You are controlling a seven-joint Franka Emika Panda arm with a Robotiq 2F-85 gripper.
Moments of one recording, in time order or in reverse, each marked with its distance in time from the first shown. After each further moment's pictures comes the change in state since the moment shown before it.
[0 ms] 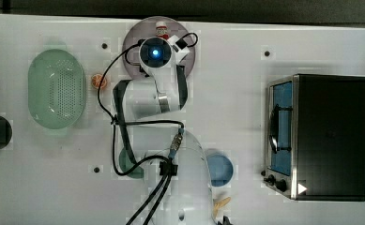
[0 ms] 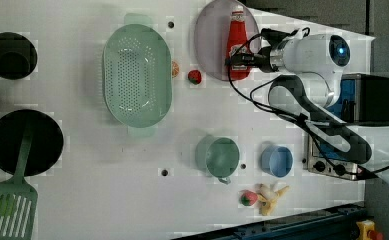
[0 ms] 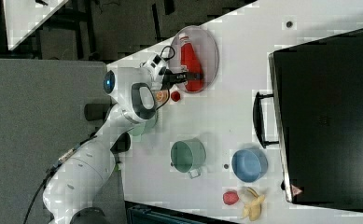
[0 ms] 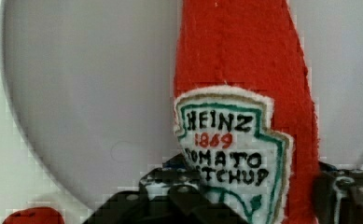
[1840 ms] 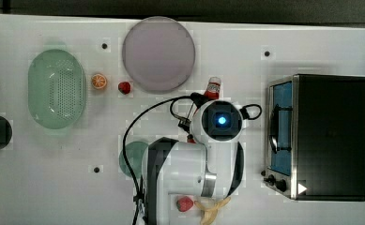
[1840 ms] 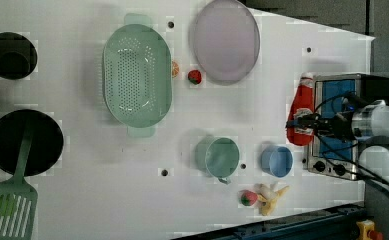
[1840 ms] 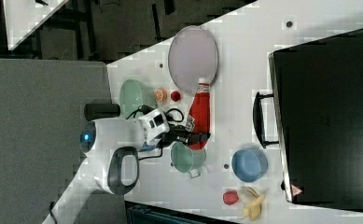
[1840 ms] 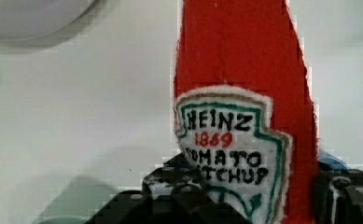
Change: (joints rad) arm -0.110 -0.700 -0.105 -0.632 0.170 -0.202 0.018
